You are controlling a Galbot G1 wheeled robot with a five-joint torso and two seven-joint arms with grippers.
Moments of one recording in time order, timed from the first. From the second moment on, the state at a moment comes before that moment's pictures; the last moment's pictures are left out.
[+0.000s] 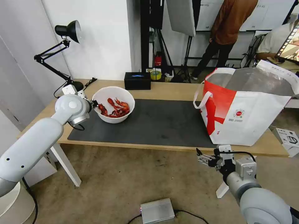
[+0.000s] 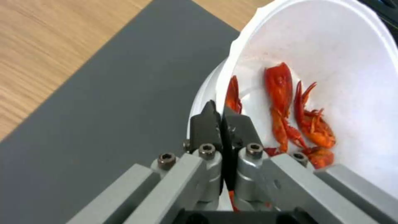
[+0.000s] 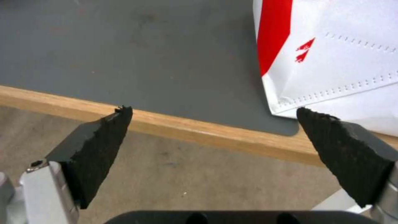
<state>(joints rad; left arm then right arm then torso) 0.34 -0.76 0.12 -1.65 -1.79 0.41 -1.03 -1.46 0.50 0.25 2.40 0.97 -0.32 0.78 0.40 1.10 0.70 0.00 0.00</state>
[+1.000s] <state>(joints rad) 0.11 -0.88 0.26 -1.80 -2.00 0.38 -1.18 -1.46 0.50 0.25 2.40 0.97 -0.32 0.78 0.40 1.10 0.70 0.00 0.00</state>
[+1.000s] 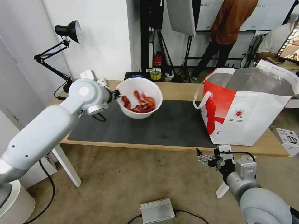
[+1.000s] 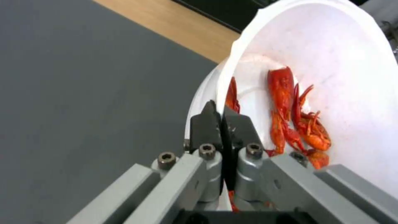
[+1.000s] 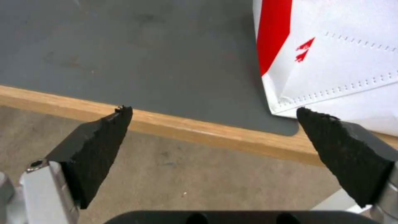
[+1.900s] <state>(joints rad) -0.03 -1.04 0.40 -1.75 -2.04 0.38 -1.23 -1.46 0.50 0.25 2.40 0.97 -0.32 0.78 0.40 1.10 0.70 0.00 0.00</state>
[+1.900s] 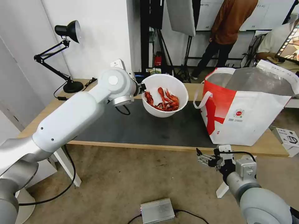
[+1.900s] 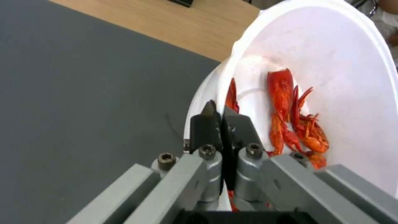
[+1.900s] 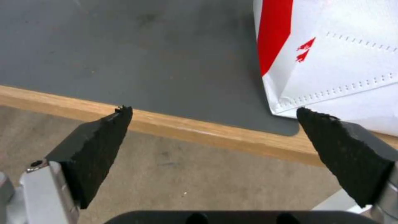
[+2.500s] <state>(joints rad) -0.17 -1.07 0.45 -1.70 -2.08 0.39 -1.23 -1.46 0.50 0.25 2.40 0.97 -0.32 0.78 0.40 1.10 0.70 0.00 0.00</state>
